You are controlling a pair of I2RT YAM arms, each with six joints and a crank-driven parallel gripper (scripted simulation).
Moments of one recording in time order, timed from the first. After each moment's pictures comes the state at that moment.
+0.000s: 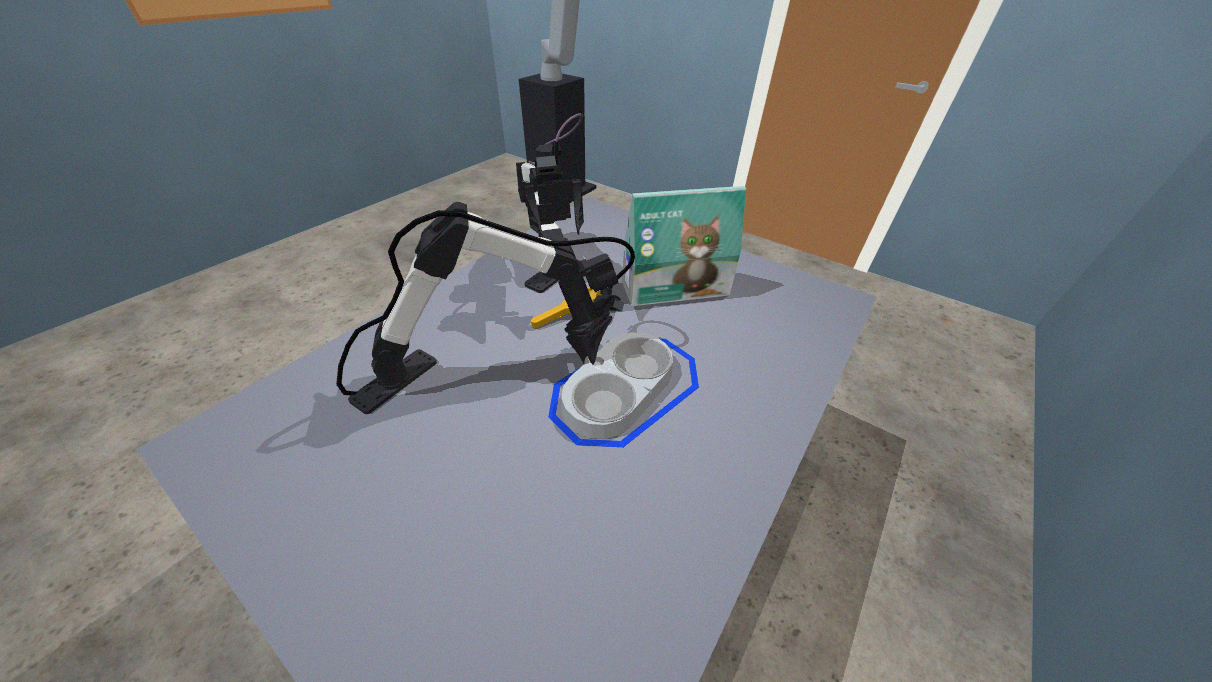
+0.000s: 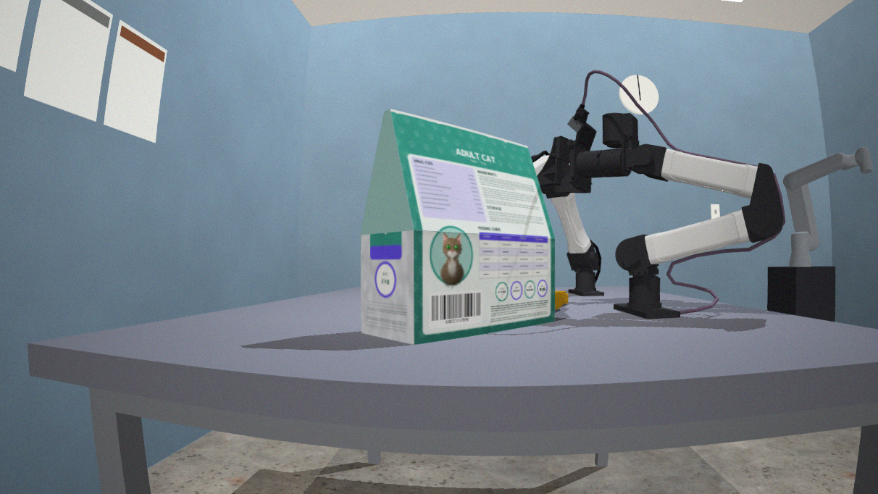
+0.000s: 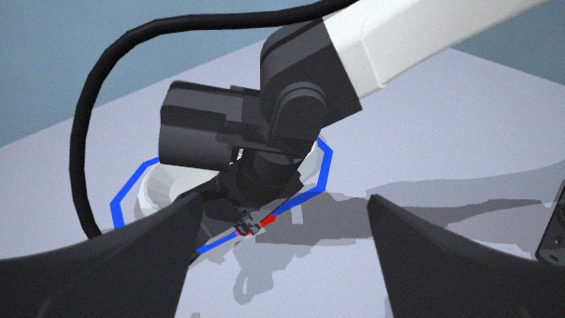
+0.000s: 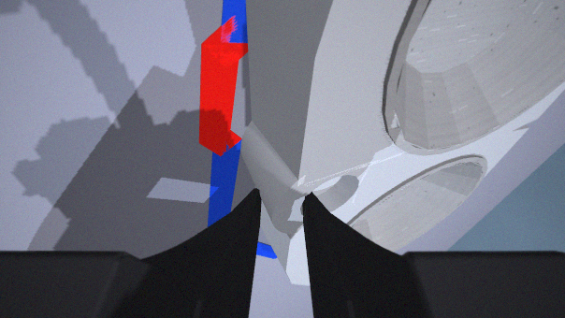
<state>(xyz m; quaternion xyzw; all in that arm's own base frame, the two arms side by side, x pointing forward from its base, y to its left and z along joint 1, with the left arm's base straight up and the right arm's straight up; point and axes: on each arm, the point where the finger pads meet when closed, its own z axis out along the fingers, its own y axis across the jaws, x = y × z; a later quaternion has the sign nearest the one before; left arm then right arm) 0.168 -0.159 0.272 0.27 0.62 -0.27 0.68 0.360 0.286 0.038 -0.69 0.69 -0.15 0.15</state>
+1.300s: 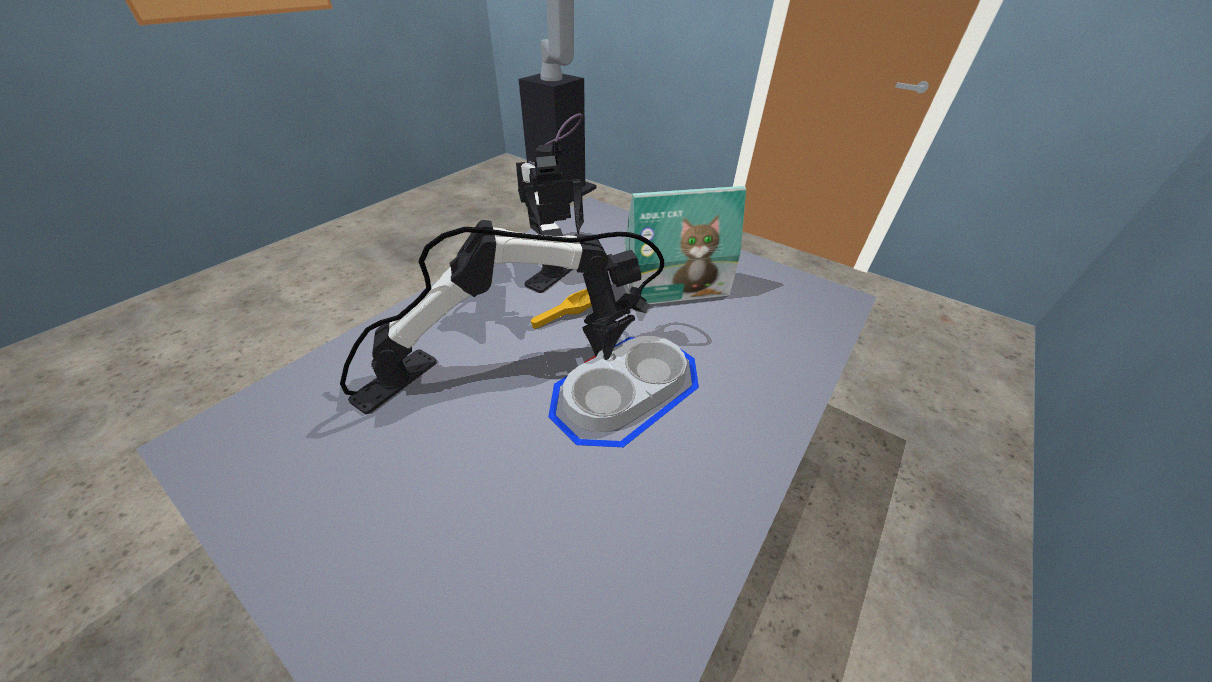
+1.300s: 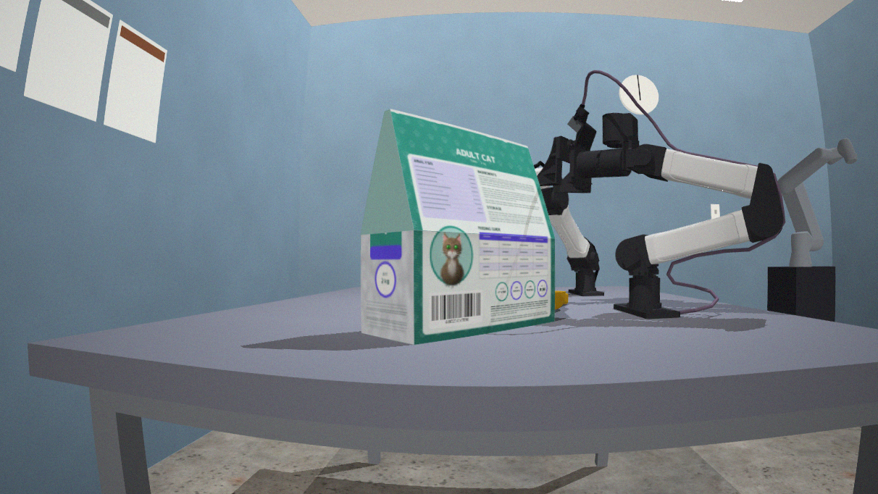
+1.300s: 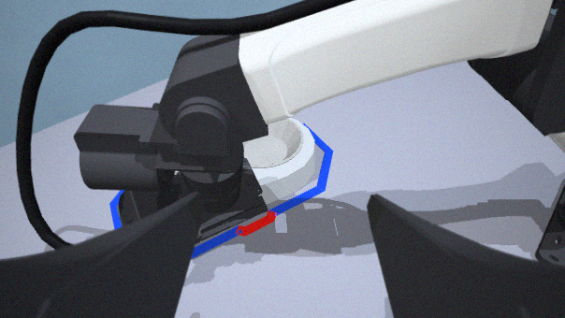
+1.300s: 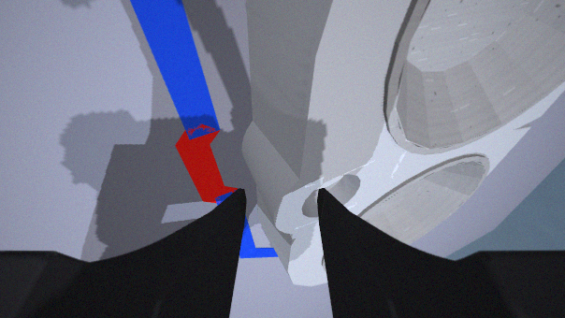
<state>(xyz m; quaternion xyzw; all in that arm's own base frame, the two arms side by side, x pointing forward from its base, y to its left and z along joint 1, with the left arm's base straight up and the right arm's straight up) 0.168 -0.159 0.272 0.27 0.62 -0.27 0.68 0.376 0.321 0.037 -0.59 0.78 -0.16 0.13</state>
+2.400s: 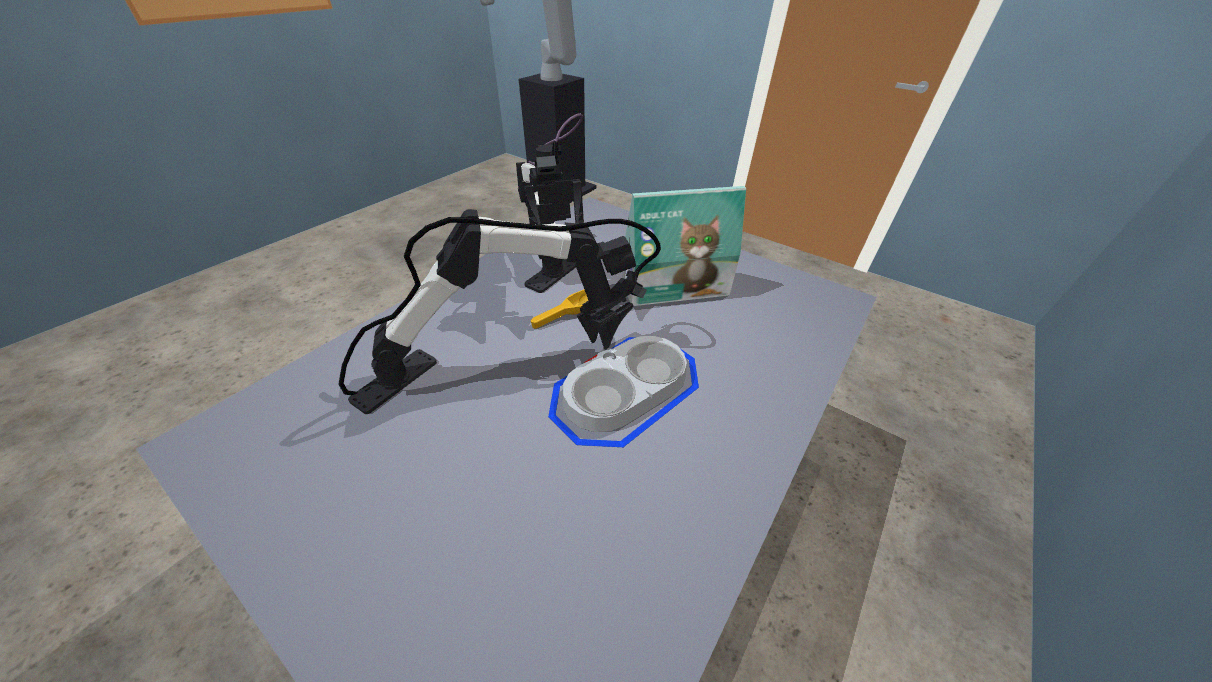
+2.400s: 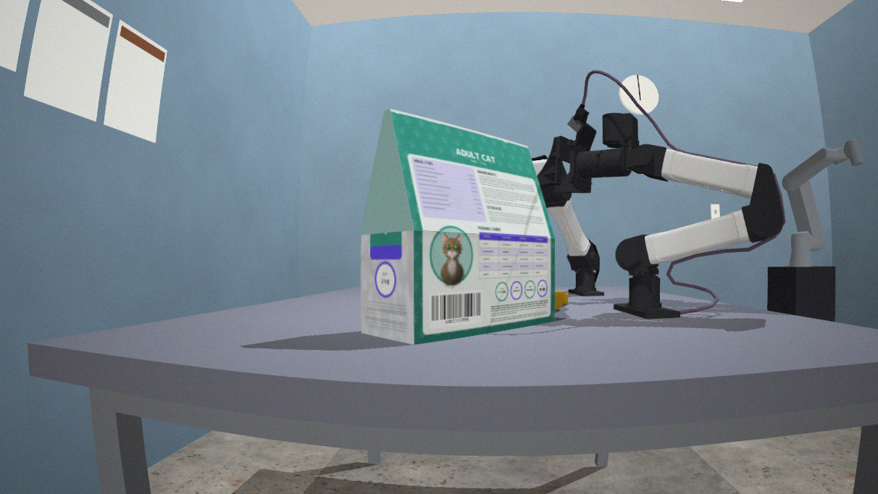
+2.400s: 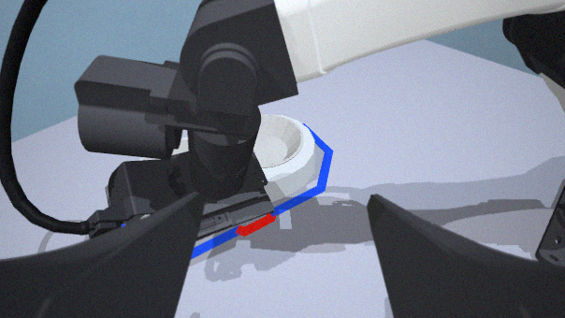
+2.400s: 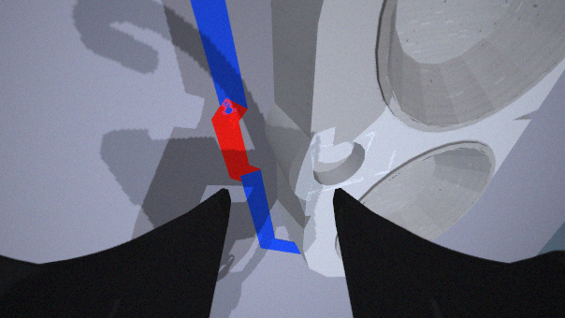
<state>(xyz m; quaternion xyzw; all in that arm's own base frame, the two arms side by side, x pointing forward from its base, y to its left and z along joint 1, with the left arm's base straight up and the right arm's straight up) 0.168 -0.159 0.272 0.27 0.62 -0.27 0.68 0.361 0.332 0.061 -0.58 0.79 -0.10 0.16</state>
